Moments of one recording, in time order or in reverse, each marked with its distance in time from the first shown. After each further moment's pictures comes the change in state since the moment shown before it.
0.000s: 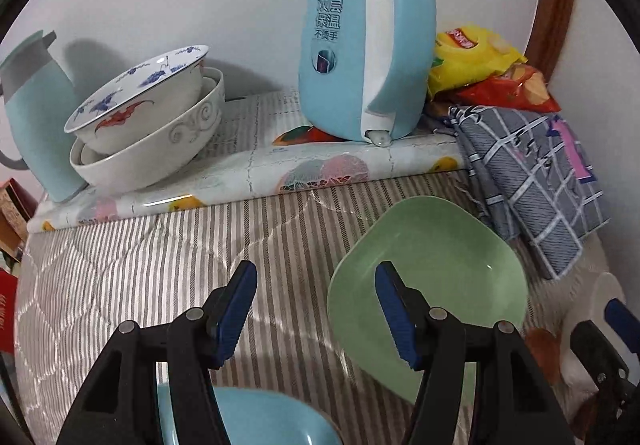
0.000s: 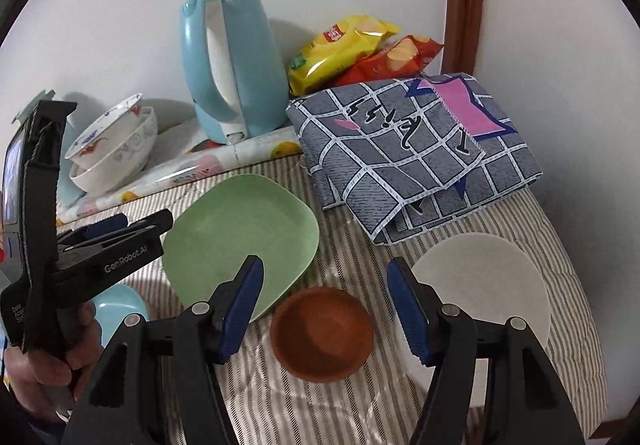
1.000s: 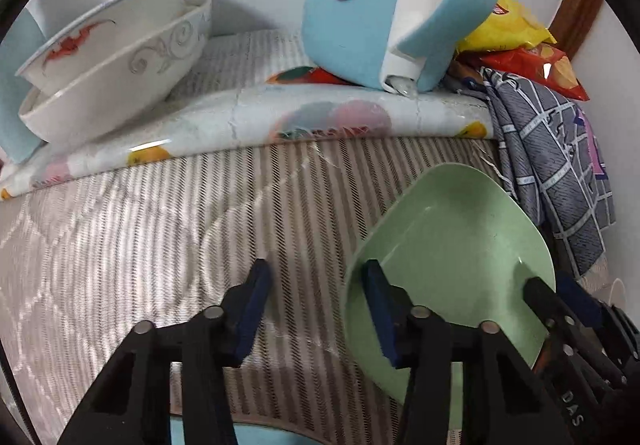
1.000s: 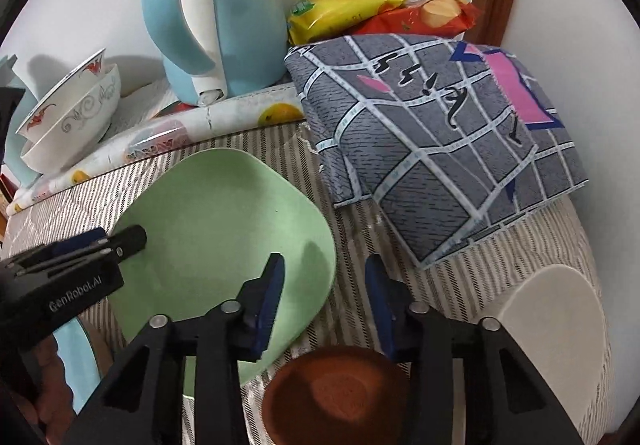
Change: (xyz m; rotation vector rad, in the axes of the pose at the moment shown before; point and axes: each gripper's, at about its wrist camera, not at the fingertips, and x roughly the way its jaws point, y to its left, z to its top) left arm 0.059 0.018 0.001 -0.066 0.165 -0.111; right arm 0.084 0.019 0.016 -0.040 0.118 -0.059
